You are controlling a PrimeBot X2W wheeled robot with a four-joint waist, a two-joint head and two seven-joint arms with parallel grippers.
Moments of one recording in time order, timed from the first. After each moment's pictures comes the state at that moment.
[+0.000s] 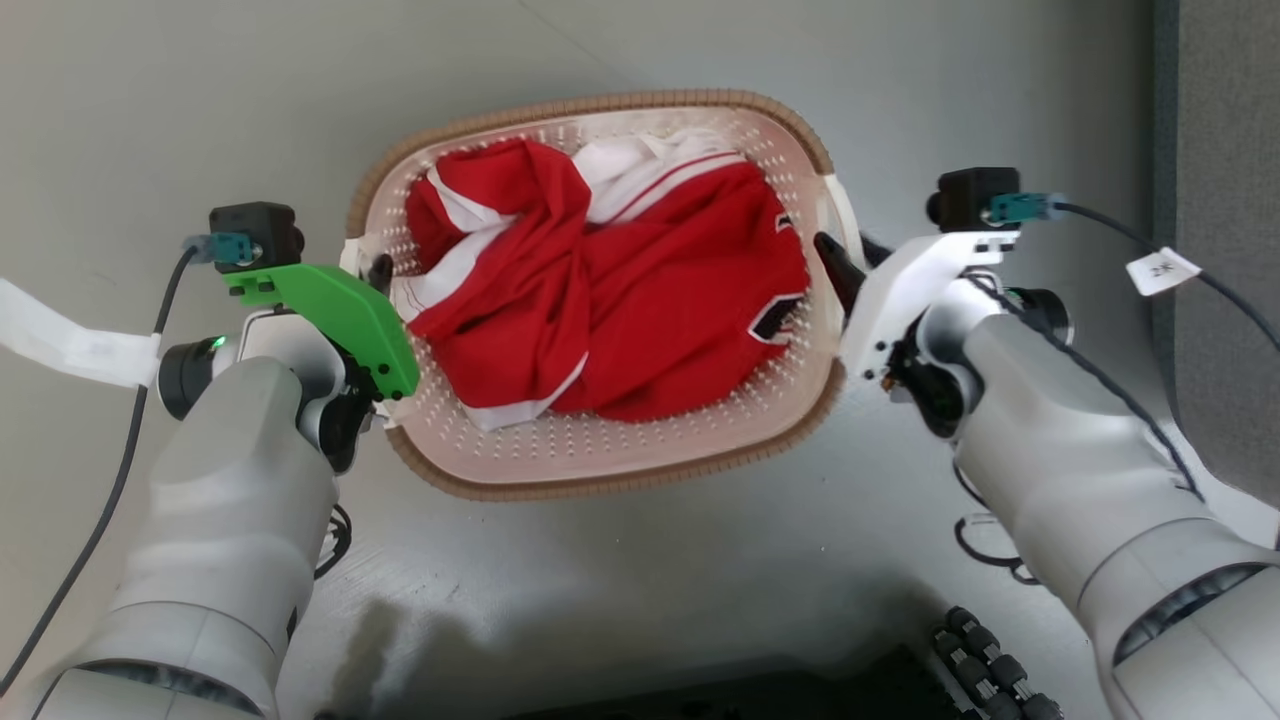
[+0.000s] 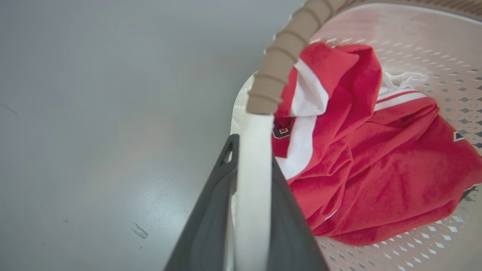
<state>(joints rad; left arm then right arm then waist) -0.91 0.03 -0.49 1.18 -0.72 -0.13 -0.03 -0.87 -0.03 0.66 1.15 0.78 0.09 -0.07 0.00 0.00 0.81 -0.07</state>
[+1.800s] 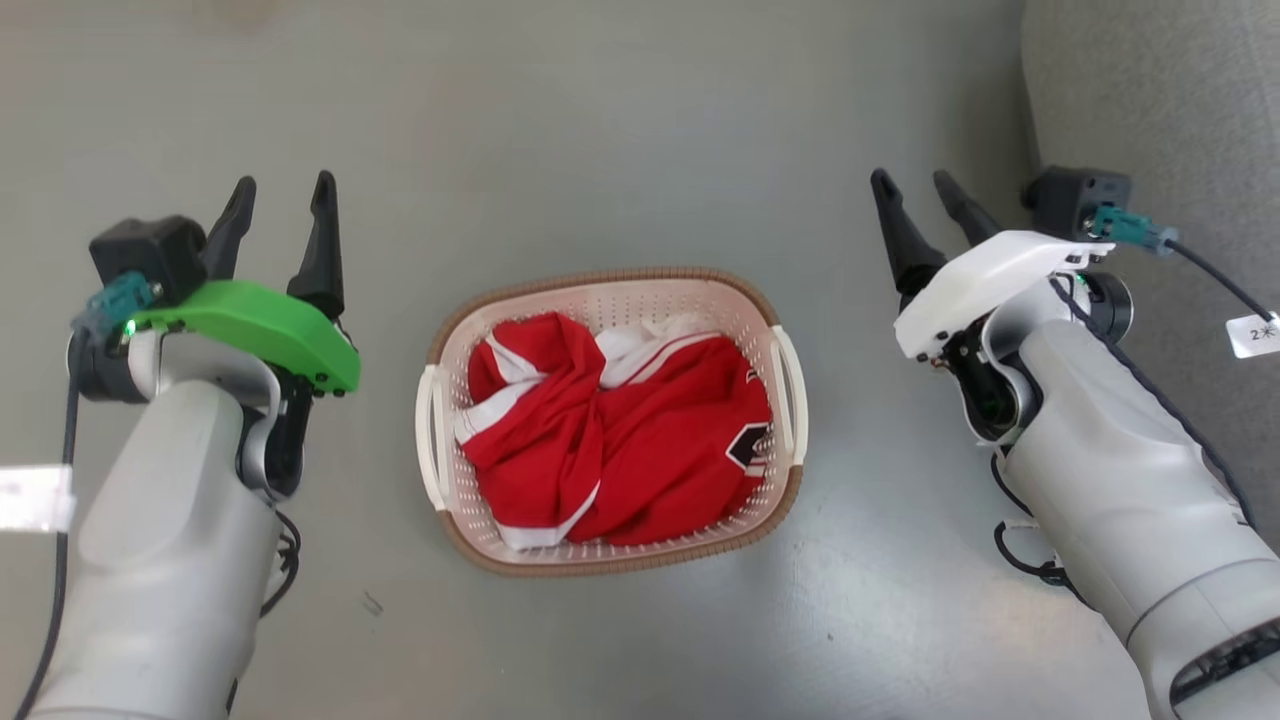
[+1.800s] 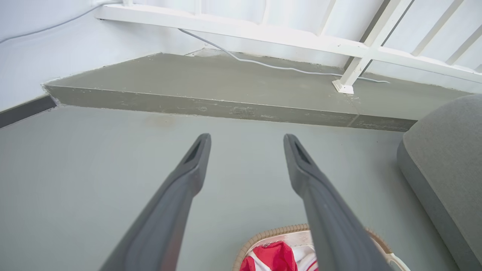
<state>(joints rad) -0.70 0.16 -0.37 0.70 -0.60 -0.08 -0.26 -0.76 -0.13 0.55 0.91 0.74 0.08 -0.25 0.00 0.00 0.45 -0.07</state>
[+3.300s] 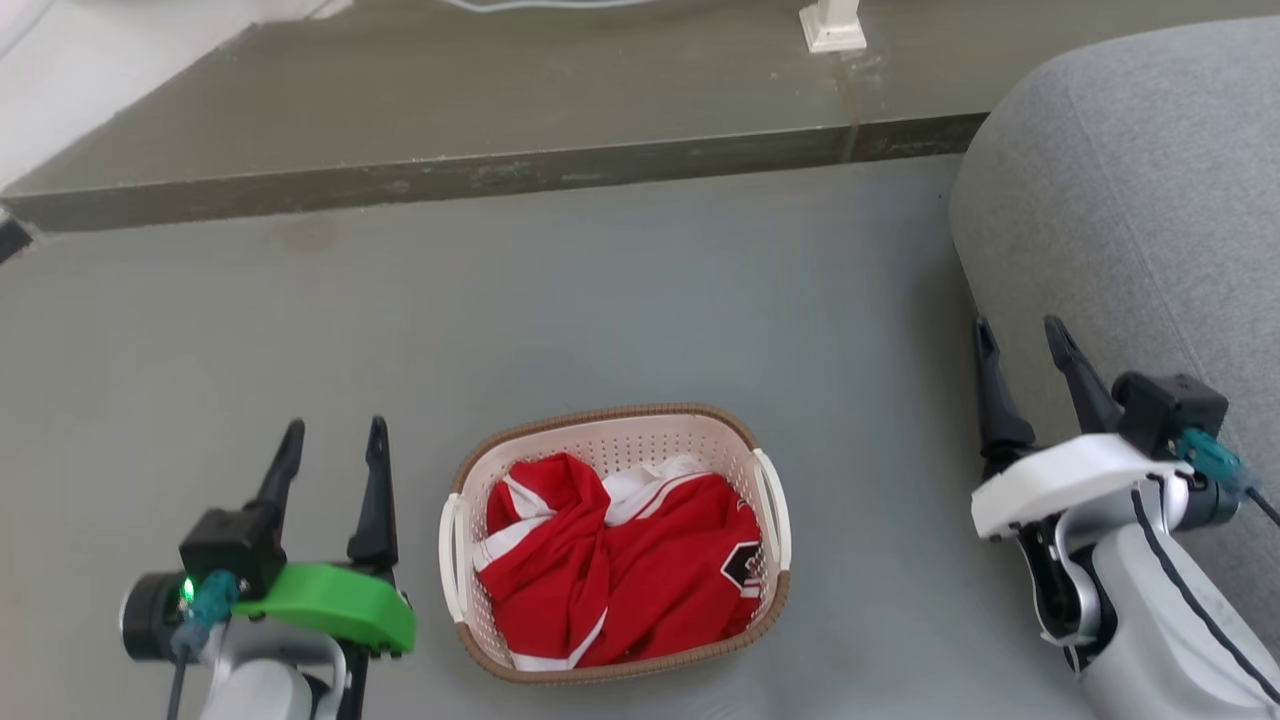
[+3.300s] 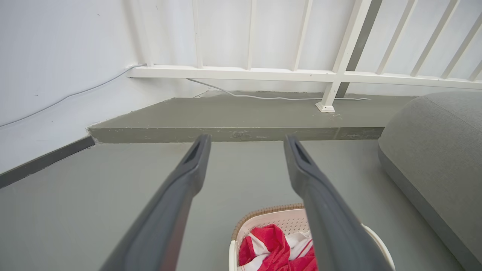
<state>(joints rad) -0.11 0.15 -0.28 0.18 -0.39 0.08 -0.26 -0.20 -0.20 0.29 0.29 0.43 -0.11 -0.25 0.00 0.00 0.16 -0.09</state>
